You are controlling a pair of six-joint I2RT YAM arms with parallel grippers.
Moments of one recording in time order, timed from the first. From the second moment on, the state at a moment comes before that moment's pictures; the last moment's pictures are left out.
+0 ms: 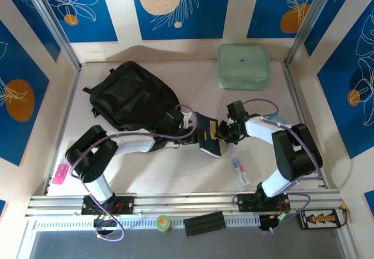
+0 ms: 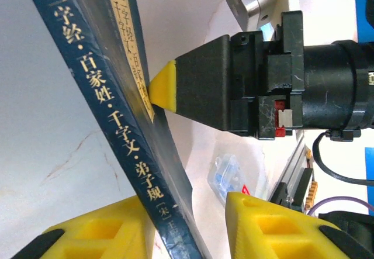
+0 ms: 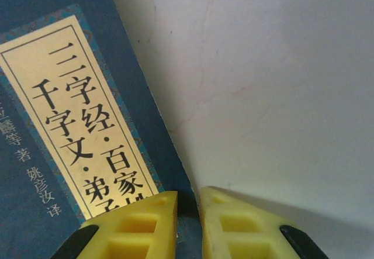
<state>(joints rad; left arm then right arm) -0.83 1.70 0.86 0.24 0.45 -0.89 0.33 1.59 0.77 -0.39 -0.33 0.79</state>
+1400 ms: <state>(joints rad) -0.52 1.41 0.81 0.27 0.27 -1.20 0.40 1.29 0.60 0.36 -0.63 1.22</state>
